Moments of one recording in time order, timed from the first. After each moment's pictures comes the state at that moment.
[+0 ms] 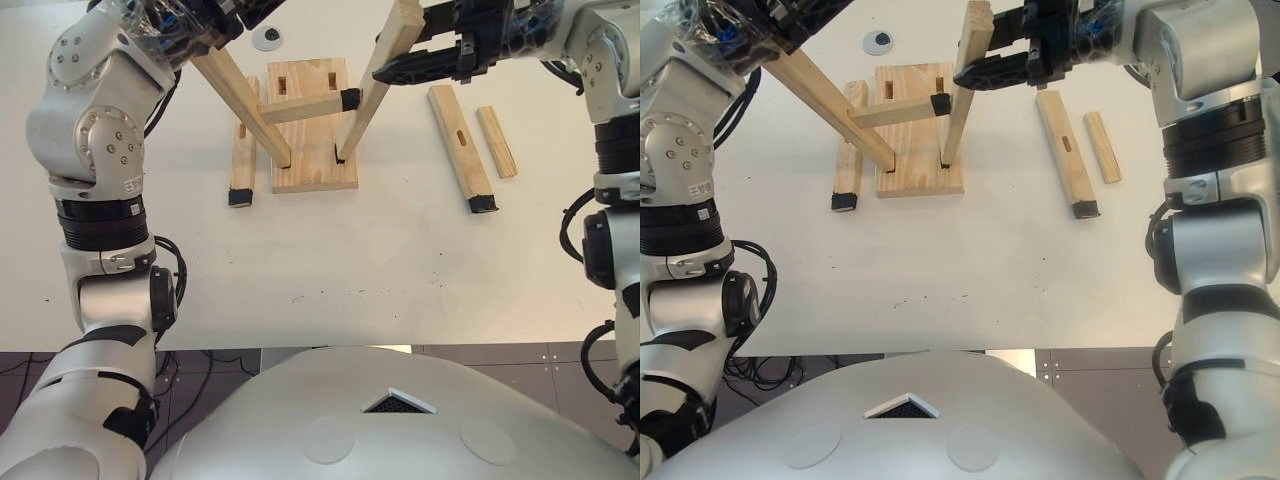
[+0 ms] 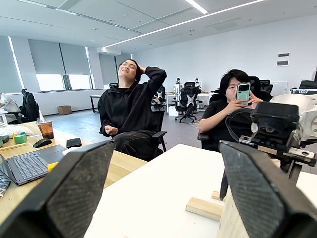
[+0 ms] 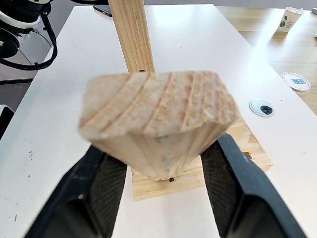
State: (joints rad) left arm -0.54 0.45 0.04 -0.07 -0.63 0.49 -0.67; right arm -0.91 -0.59 0.34 0.35 0.37 0.54 1.29
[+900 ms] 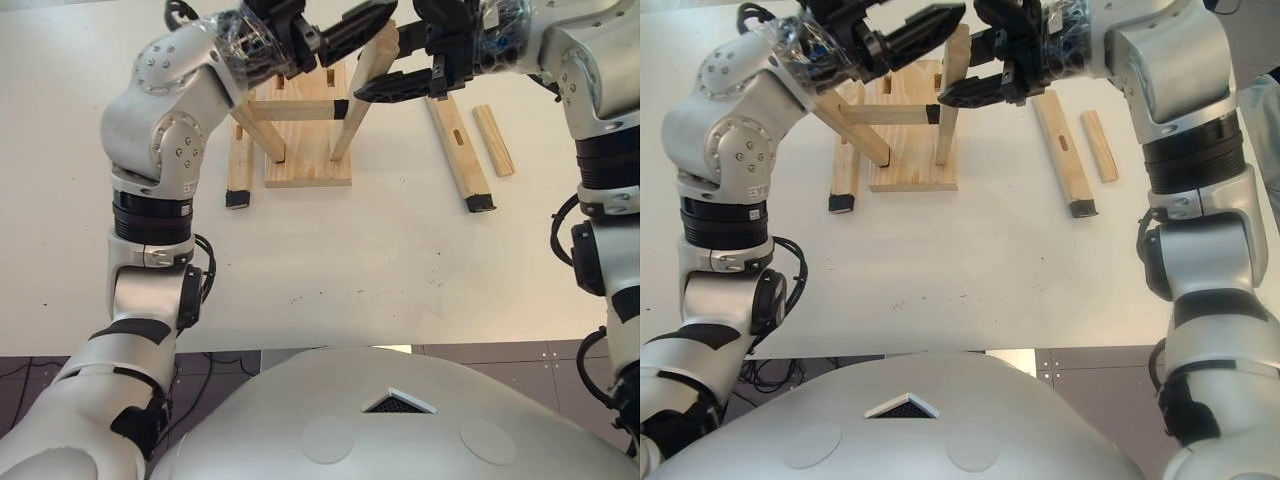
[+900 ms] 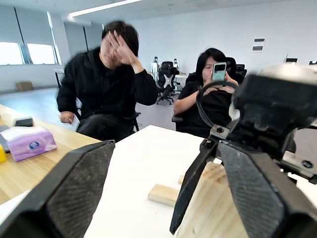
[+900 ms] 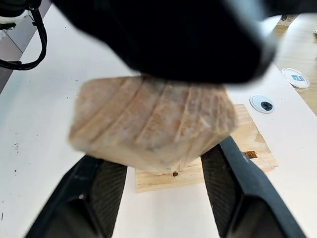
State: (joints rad) left arm -0.57 0.31 -0.10 -0.05 -0.57 0.59 -0.63; right arm -0.86 -0.55 0.37 0.19 0.31 0.59 1.21
